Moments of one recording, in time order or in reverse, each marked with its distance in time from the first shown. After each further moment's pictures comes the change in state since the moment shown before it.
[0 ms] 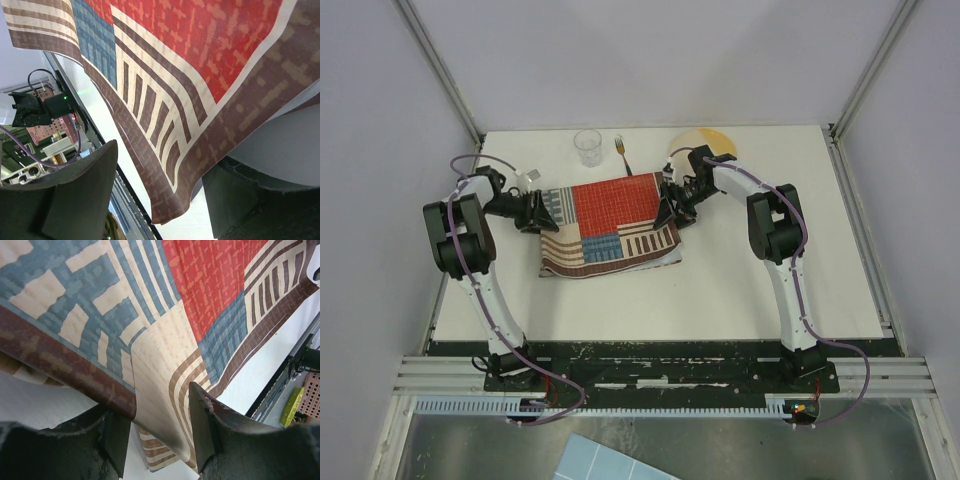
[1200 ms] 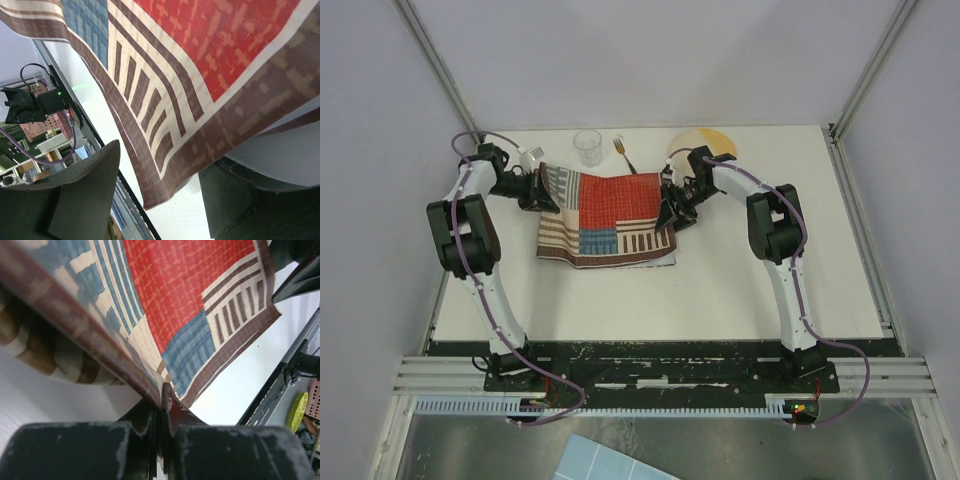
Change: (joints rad) left arm -0.055 -0.010 0.138 -0.031 0.025 -0.052; right arm 0.002 0.002 0.007 -0.032 0.014 -0.032
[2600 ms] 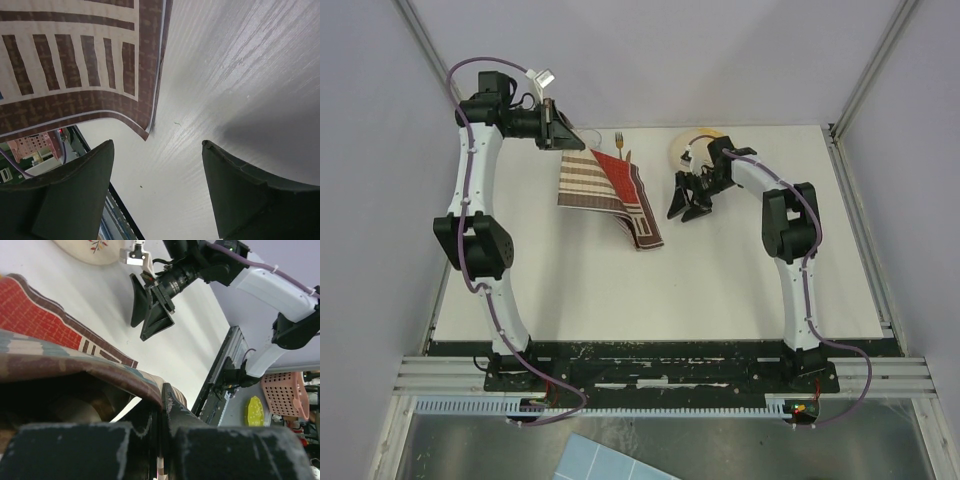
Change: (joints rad) left arm -0.171 -0.063 0.614 -0.199 0.219 -0.288; right arm -0.096 -0.058 -0.040 0.062 0.031 -0.020
